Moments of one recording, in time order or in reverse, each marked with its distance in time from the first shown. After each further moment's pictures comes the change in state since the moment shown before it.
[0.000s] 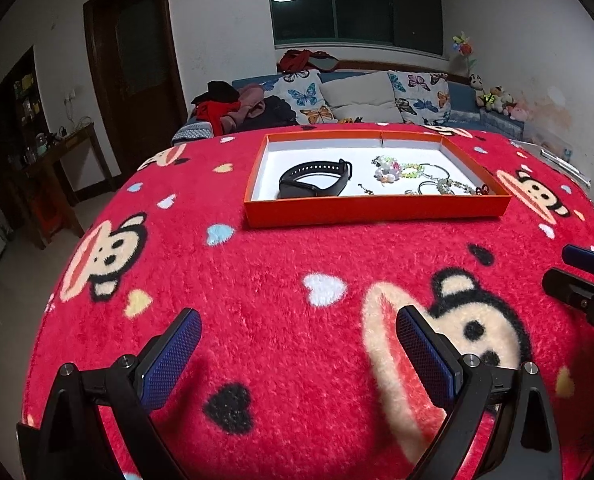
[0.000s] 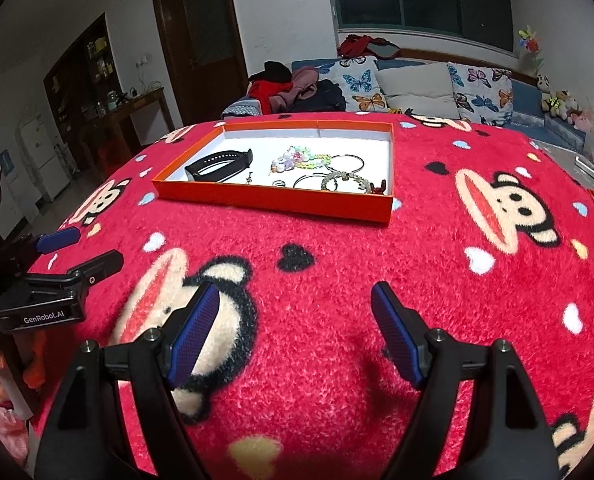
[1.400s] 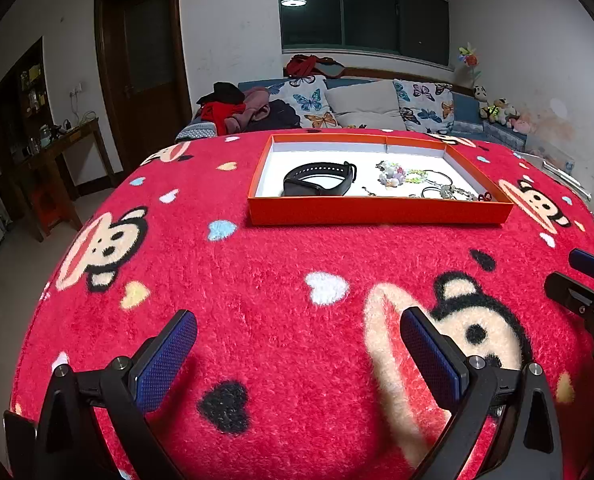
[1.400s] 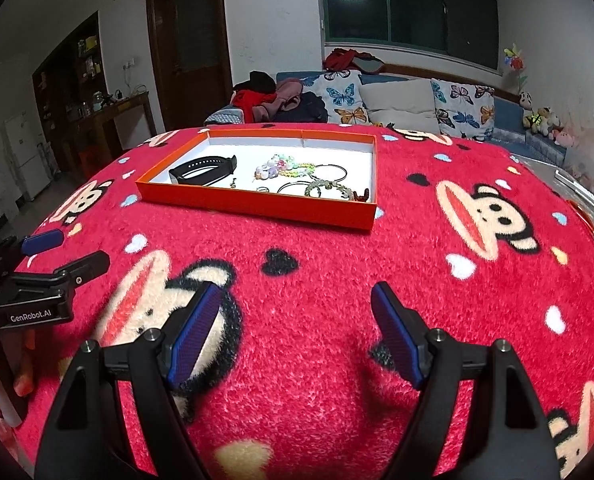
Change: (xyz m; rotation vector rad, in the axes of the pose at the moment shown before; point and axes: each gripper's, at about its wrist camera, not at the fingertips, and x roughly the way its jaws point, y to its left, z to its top) left arm 0.000 0.002 -0.008 -0.045 -0.025 -0.002; right arm -0.006 0.007 -0.005 -0.038 -0.051 -0.090
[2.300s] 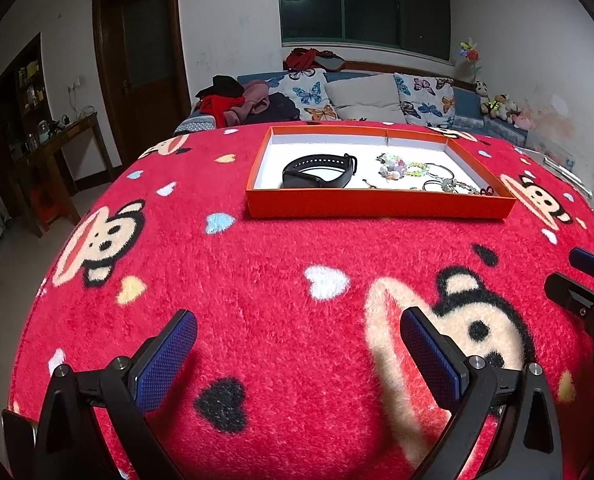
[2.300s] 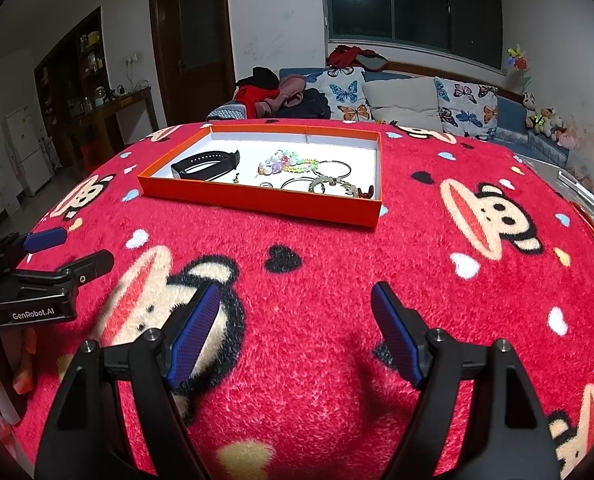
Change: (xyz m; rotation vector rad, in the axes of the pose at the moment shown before) left arm 0.004 -0.004 -0.001 0.003 0.020 0.001; right arm 0.002 0.004 -0.001 -0.009 0.013 0.004
